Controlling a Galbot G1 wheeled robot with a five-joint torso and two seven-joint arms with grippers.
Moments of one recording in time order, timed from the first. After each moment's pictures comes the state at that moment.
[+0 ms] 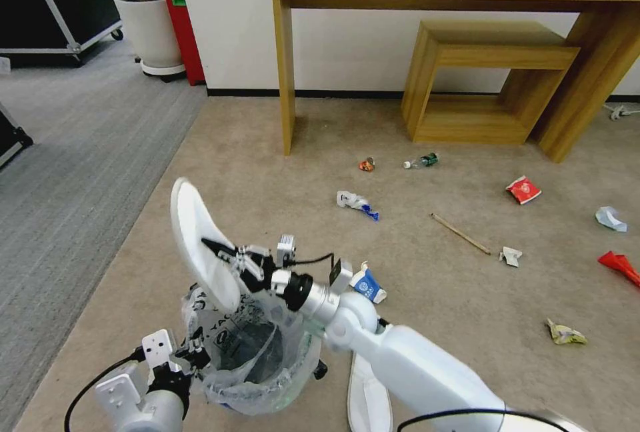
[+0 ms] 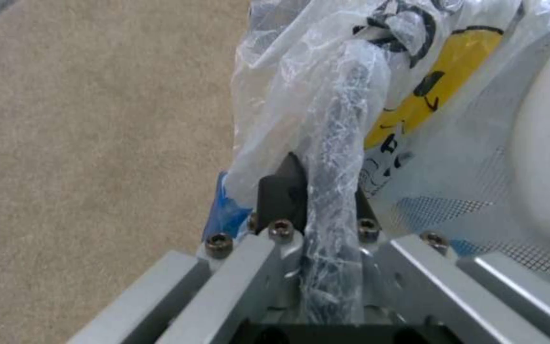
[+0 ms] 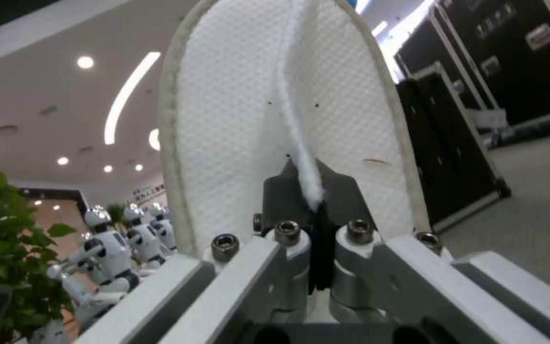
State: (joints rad) left arm 1.87 -1.24 -0.51 -2.47 -0.78 0.42 -0.64; right arm -0.77 1.24 -0.42 1.60 1.07 0.24 -0.62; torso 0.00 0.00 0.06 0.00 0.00
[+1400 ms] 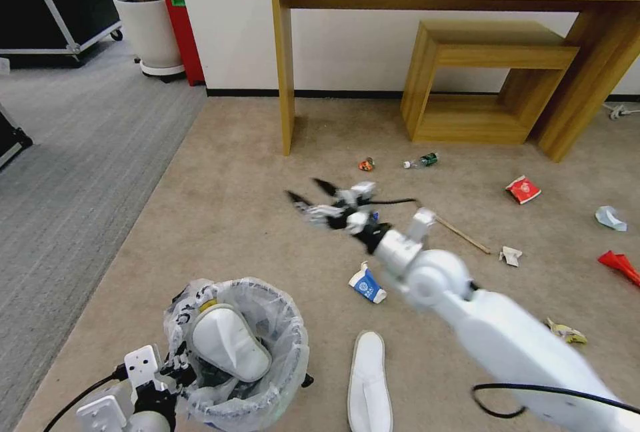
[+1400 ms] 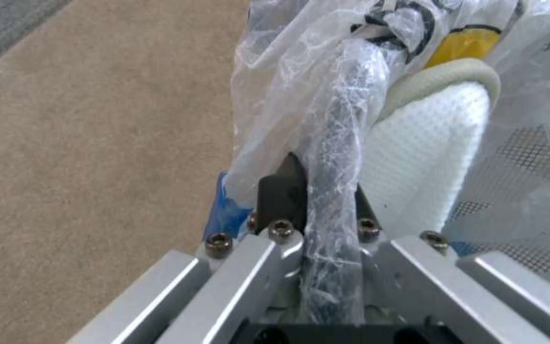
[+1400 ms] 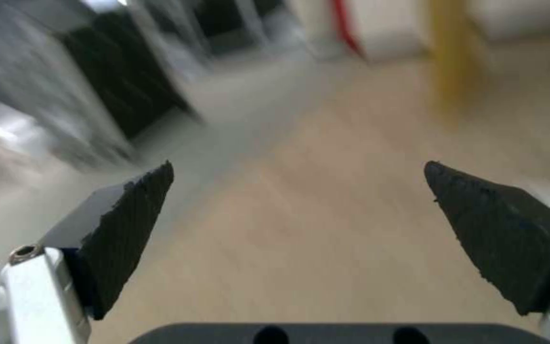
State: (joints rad) left arm 1.96 -1.27 -0.51 -2.50 -0.68 0.41 -0.64; right arm -0.83 0.85 -0.02 1.92 1.08 -0.29 0.07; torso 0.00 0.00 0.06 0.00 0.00
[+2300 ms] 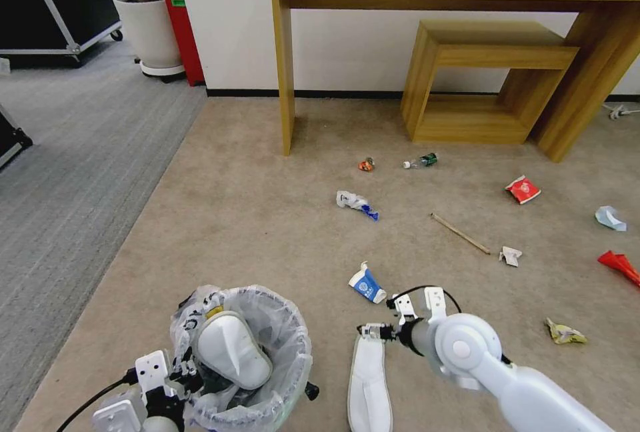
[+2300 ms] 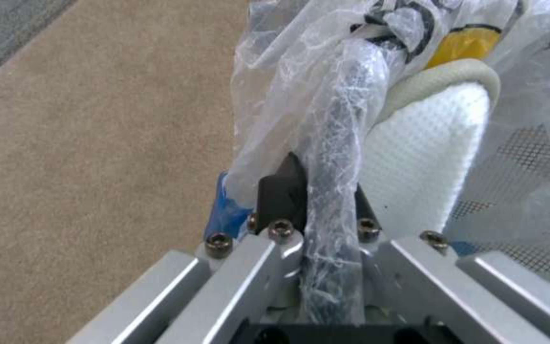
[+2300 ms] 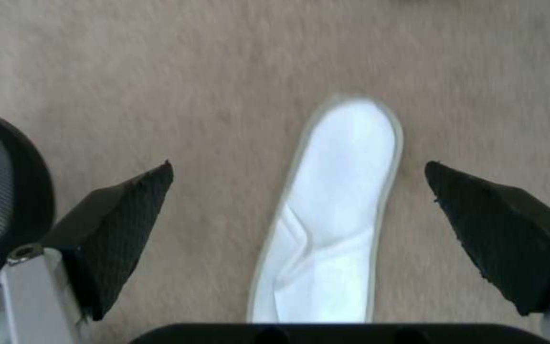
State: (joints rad) left arm 1.98 -1.29 -0.46 -2.47 -0.59 0.40 -0.63; right arm -1.09 0.87 -0.04 1.97 1.41 -0.74 0.72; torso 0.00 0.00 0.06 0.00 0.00
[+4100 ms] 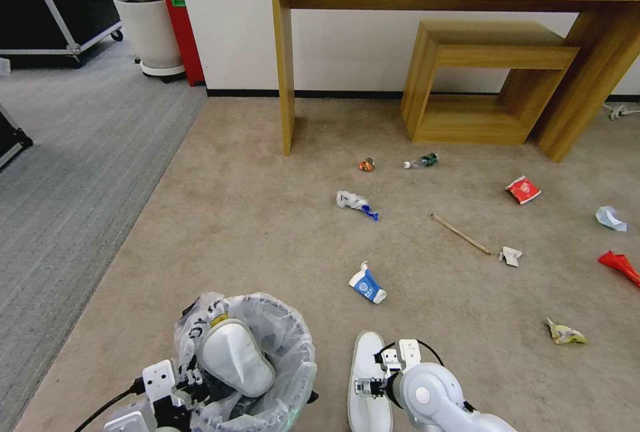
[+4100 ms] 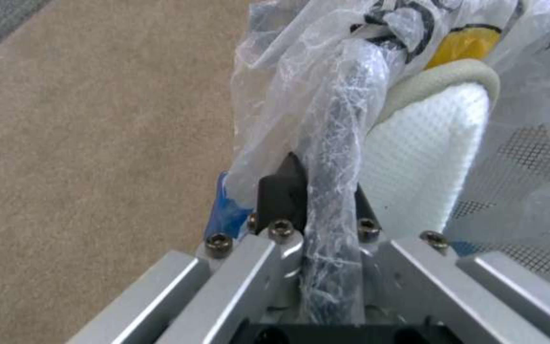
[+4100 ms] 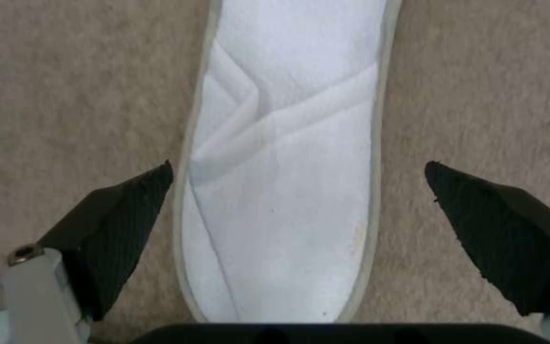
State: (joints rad) left arm 1.99 -1.32 -0.42 -2.45 -0.53 0.38 -0.62; right arm -1.20 1.01 -0.11 1.77 1.24 -0.74 0.75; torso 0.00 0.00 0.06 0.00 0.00
